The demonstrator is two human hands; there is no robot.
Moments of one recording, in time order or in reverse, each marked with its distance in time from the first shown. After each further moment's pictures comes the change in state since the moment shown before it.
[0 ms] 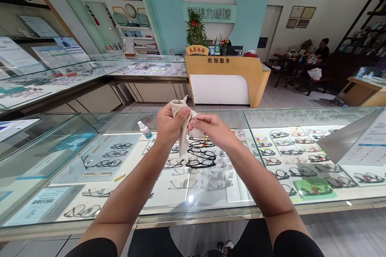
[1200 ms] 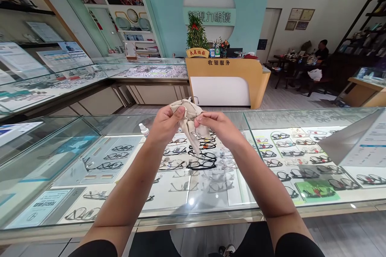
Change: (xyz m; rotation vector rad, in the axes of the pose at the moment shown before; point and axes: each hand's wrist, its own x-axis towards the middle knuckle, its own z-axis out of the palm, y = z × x) left_hand 0.011 0.008 -0.021 -0.048 -0.243 -0.087; right_hand -0.001 -0.009 -0.013 0.067 0.029 0.020
